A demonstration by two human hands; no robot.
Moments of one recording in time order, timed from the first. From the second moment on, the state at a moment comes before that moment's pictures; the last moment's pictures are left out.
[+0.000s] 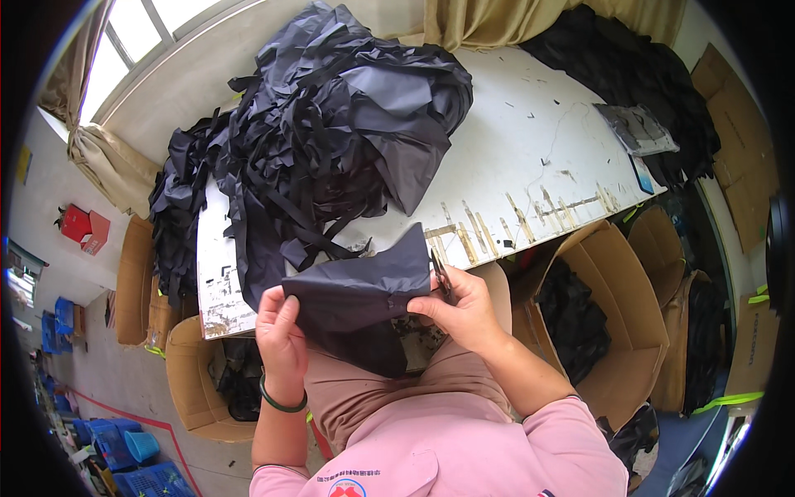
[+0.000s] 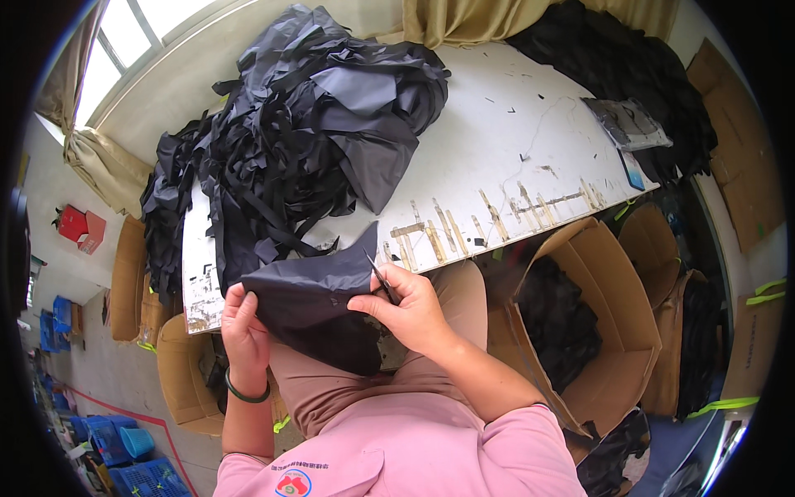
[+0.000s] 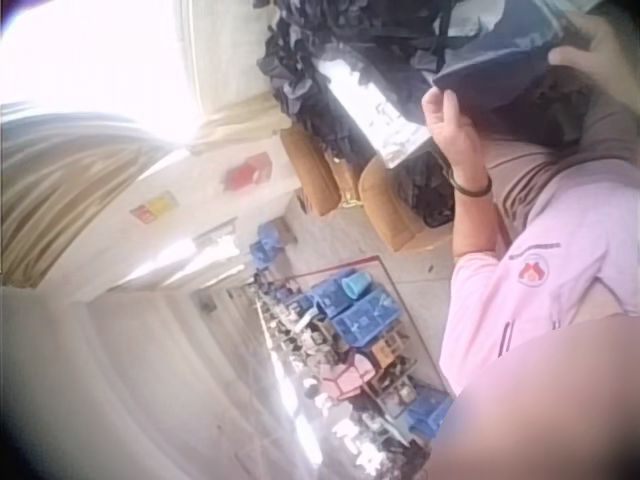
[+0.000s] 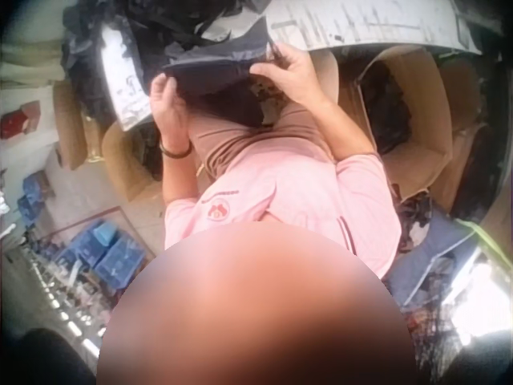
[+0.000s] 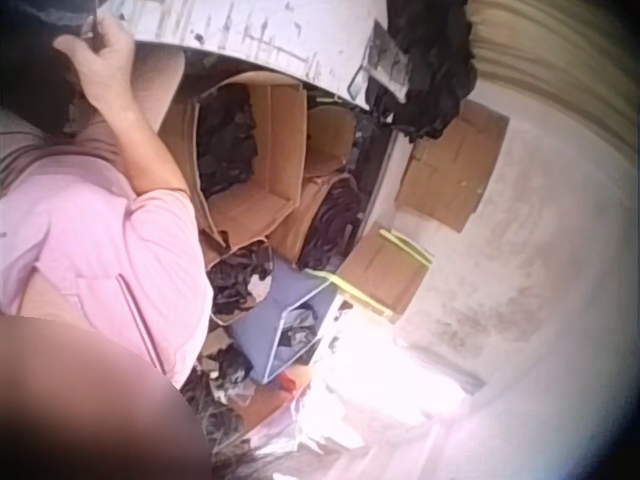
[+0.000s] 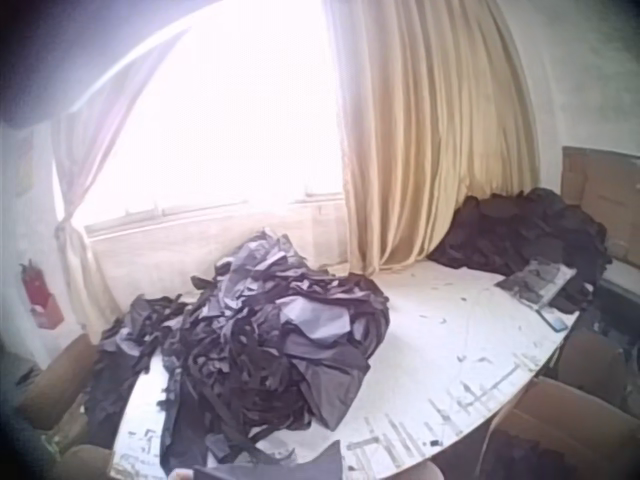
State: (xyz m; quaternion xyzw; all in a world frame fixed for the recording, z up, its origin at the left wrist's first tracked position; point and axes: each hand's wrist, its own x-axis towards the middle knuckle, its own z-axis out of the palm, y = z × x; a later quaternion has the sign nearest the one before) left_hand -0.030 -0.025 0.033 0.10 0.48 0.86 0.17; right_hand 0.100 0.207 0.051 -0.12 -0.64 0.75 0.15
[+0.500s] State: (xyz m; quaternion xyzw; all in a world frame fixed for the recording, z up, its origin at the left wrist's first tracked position) left_hand -0.003 0.018 0.085 0.49 0.70 0.50 0.12; right_hand 0.116 0.189 0.053 -0.08 -0.64 0.75 0.14
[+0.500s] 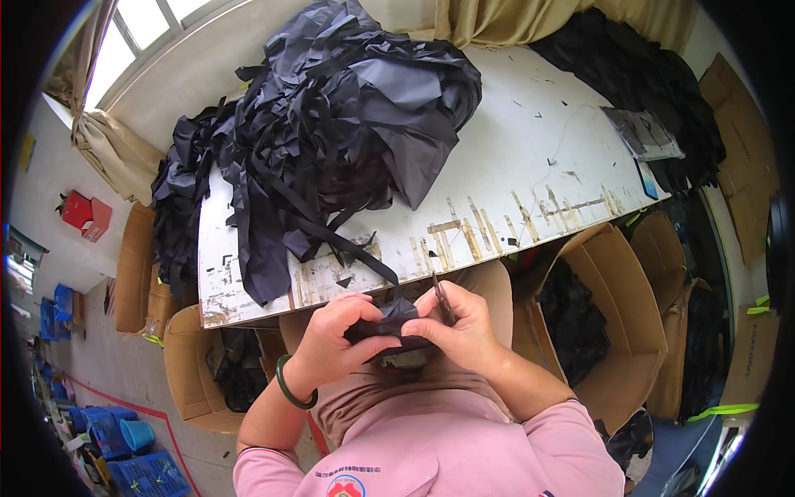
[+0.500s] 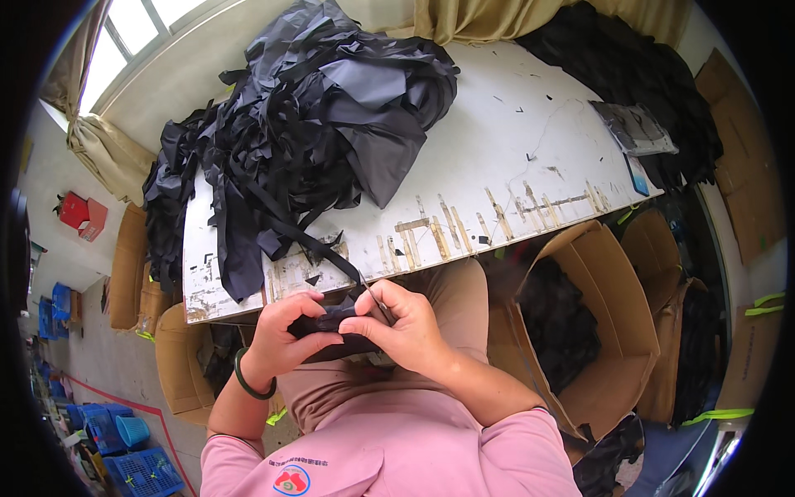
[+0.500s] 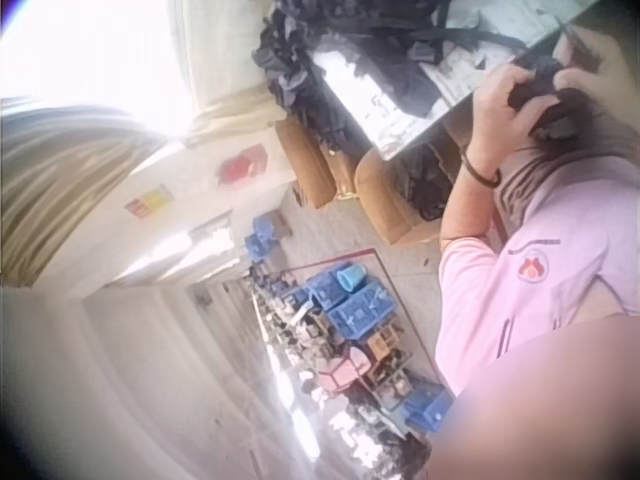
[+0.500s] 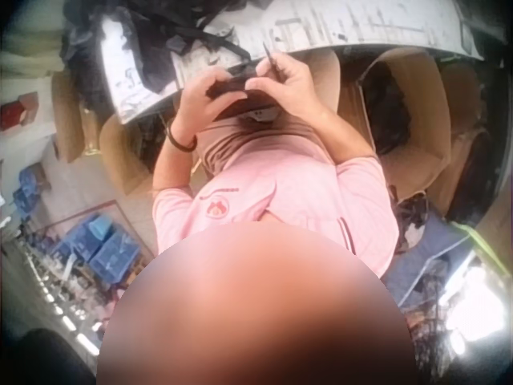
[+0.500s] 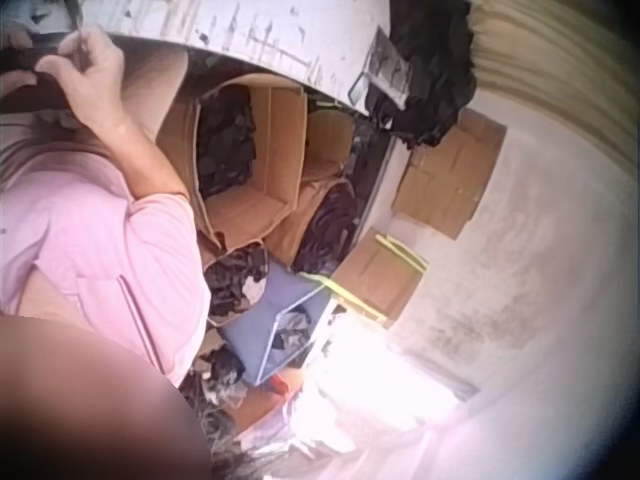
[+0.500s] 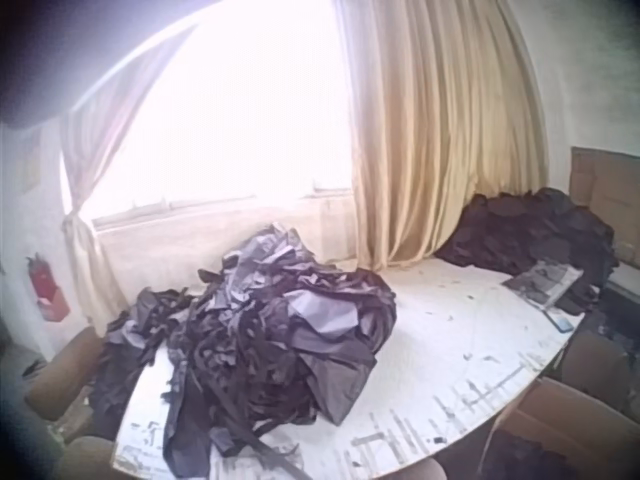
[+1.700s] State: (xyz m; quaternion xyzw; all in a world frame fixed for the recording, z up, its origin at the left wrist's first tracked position) left_hand 0.012 0.028 0.000 0.29 0.54 0.70 0.36; right_hand 0.113 0.218 0.054 0.02 -0.65 0.76 0.10
